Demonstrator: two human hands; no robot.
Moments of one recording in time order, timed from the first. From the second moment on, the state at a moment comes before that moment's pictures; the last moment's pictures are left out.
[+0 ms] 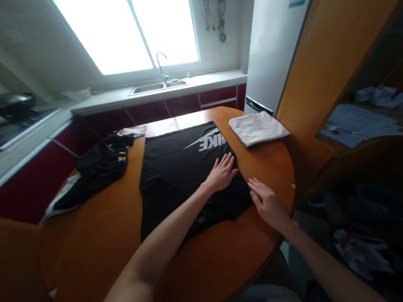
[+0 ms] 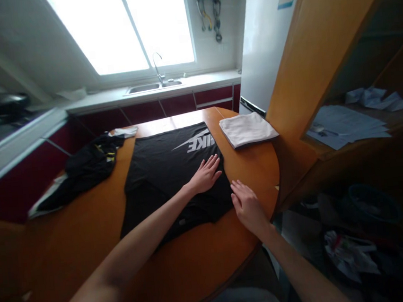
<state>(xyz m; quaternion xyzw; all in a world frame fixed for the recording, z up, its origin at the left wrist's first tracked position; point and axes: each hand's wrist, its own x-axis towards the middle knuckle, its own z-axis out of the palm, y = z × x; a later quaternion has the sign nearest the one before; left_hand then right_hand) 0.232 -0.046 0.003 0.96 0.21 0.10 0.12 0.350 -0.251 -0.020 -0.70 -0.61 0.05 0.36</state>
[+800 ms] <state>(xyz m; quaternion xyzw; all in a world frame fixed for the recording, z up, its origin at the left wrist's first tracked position) -0.002 -0.007 -0.010 0.85 0.45 0.26 0.12 0.349 -0.129 -0.017 -0.77 -0.62 0.11 0.09</state>
